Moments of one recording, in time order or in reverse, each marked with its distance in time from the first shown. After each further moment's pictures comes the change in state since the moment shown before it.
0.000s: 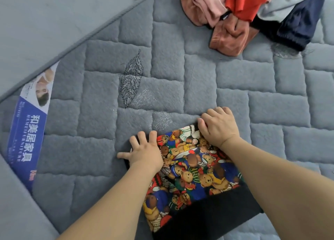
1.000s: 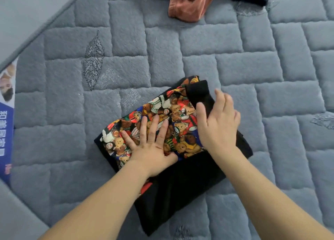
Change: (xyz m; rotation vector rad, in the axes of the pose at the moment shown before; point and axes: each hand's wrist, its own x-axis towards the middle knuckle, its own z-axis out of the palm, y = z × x) left_hand -0.058 0.036 0.065 0.183 0.082 0.452; right_hand -0.118 -0.011 -0.023 0.441 0.138 0.739
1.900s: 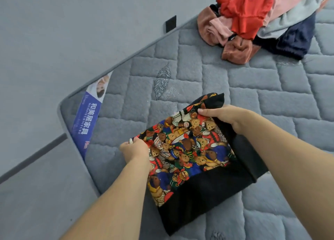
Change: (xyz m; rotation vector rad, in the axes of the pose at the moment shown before) left_hand -0.069 -0.122 -0.047 -1.633 0.647 -1.104; right_hand 0.035 -0.129 -0.036 0.533 -0.998 0.379
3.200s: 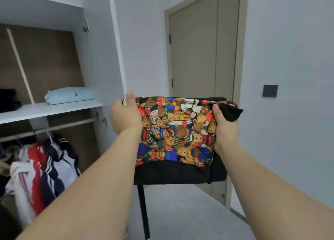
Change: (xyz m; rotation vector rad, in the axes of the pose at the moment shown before) left_hand -0.654 -0.056 -0.986 -0.586 1.715 0.583; right_hand -0.927 0.038 0.568 0.307 -1.022 -0.937
